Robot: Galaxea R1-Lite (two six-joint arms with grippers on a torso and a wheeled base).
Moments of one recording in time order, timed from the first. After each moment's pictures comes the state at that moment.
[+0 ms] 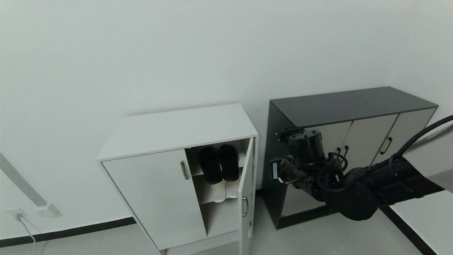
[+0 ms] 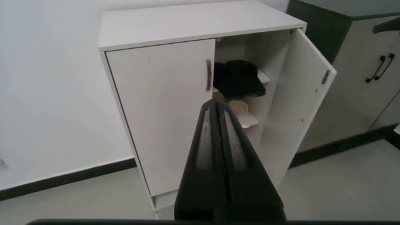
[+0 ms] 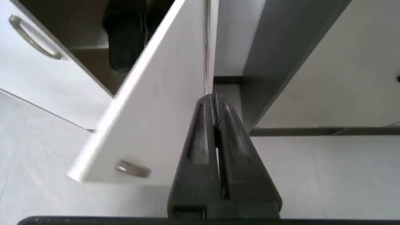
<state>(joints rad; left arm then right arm) 0.00 0.00 0.00 0.00 -0.02 0.00 0.69 2.03 -1.06 -0.59 -0.38 0.20</state>
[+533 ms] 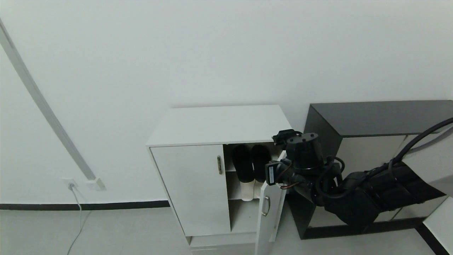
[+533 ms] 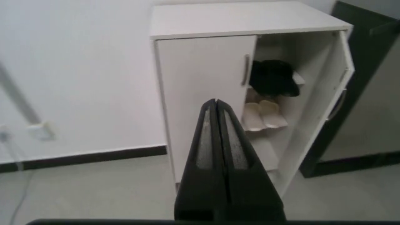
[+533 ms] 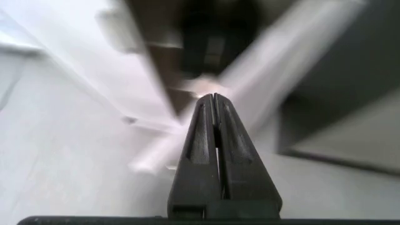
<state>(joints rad) 0.00 0.00 0.00 0.00 -0.02 0.00 0.71 2.02 -1.03 -0.62 -0.35 0.19</state>
